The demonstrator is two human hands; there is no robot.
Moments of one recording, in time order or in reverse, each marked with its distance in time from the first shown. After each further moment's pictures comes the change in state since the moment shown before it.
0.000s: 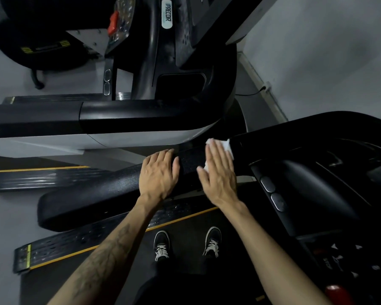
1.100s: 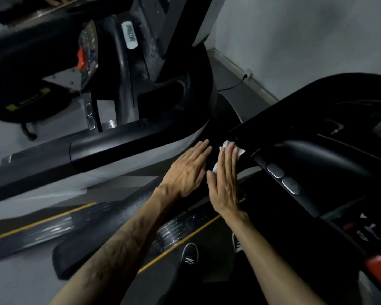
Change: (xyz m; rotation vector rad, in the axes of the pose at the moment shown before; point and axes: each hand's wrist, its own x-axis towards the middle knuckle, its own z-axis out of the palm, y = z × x) left_hand 0.058 0.030 0.000 -0.174 -0.241 0.706; right_hand -0.015 -0.021 0.032 0.324 0.342 0.309
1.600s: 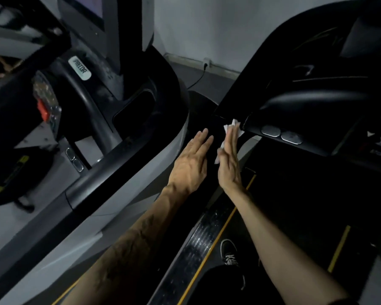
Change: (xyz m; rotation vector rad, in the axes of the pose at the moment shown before) left_hand 0.009 -0.006 -0.002 -0.089 -0.061 0.201; right_hand 0.005 -0.011 0.024 0.467 0.299 0.393
